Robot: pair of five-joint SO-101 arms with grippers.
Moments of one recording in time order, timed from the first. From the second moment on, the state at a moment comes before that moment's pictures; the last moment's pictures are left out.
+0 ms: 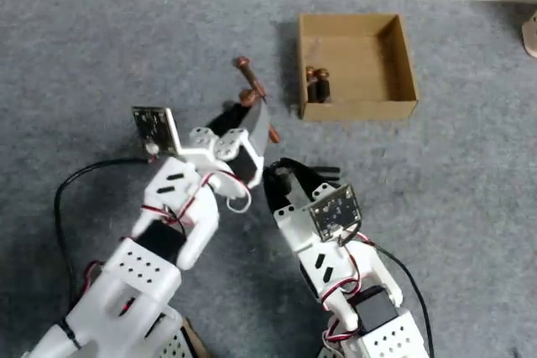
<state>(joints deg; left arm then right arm) 23.2 -54.0 70.8 -6.1 34.9 -29.7 -104.1 96.0 24.7 8.6</state>
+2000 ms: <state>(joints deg) 30.5 -70.7 74.4 17.8 34.5 -29.2 -104.0 96.0 25.9 8.6</state>
